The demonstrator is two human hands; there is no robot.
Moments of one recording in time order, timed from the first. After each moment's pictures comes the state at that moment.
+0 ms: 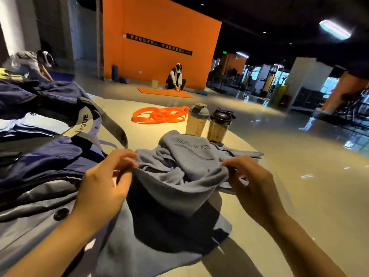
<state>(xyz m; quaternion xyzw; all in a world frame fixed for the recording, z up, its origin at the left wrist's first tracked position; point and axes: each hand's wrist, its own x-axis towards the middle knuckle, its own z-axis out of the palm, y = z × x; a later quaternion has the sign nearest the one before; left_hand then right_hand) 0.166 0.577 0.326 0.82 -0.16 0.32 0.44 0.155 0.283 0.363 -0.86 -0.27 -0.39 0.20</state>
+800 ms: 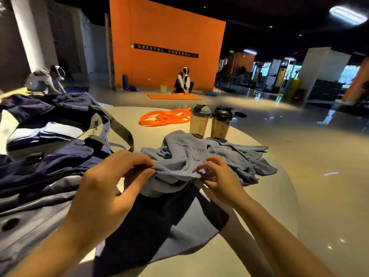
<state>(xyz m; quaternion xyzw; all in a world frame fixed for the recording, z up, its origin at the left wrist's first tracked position) 0.098 0.557 0.373 0.80 -0.29 0.38 0.36 0.196 0.296 0.319 -0.94 -0.15 -0.14 0.29</state>
